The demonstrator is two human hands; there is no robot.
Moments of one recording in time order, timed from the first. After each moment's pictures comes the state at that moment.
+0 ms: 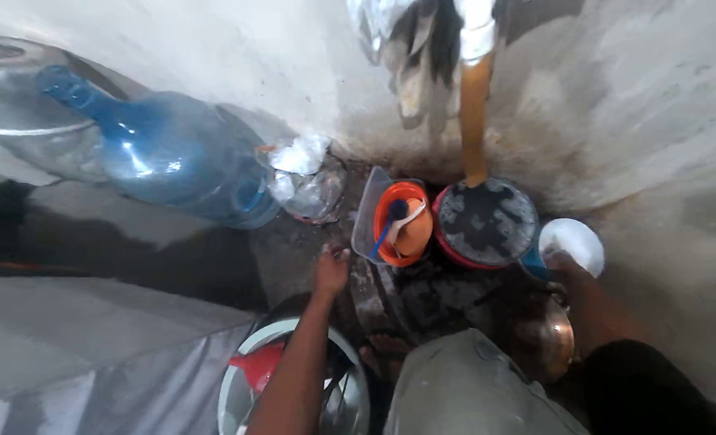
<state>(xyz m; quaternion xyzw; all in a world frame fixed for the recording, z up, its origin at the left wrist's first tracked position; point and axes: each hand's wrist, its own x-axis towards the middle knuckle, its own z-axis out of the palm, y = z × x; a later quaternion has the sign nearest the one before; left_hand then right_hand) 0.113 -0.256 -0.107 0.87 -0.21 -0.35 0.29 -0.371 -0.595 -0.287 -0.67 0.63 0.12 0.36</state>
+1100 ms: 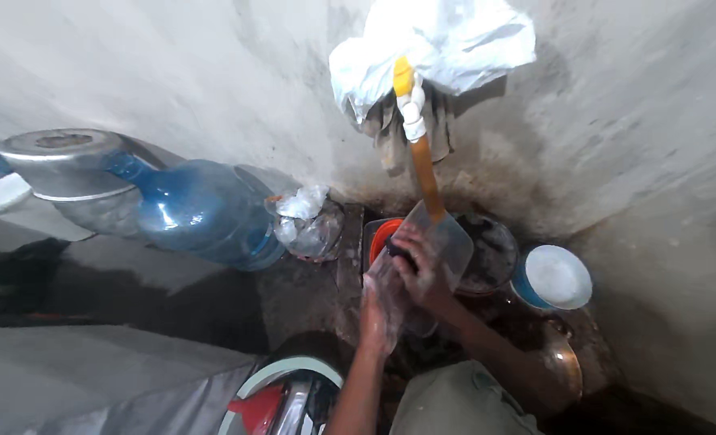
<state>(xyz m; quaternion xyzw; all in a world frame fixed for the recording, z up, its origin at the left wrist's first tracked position) -0.013 -0.290 -0.066 0.50 -0.08 -0.47 0.72 -0.082 -0.407 -0.077 -0.78 0.25 -0.39 0.42</state>
